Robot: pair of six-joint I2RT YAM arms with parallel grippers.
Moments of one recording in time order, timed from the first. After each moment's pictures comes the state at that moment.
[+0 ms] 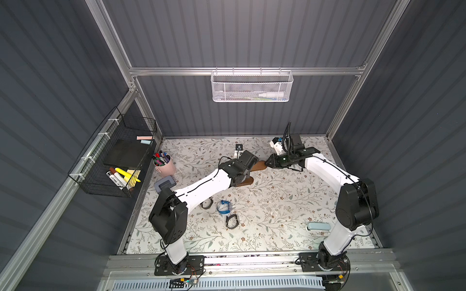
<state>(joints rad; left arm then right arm) -0.78 1.74 1.44 -0.59 -0.48 -0.54 0.36 1.76 1.41 -0.58 -0.48 0.21</state>
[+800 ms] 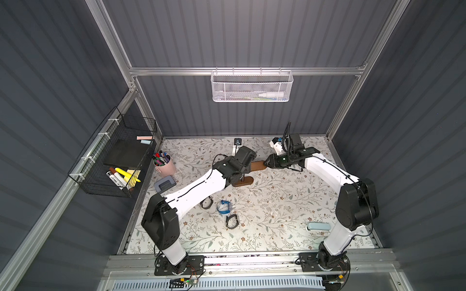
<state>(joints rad) -0.78 1.62 1.45 -0.55 -0.47 -0.48 0.36 1.76 1.41 -0.58 -0.47 0.20</state>
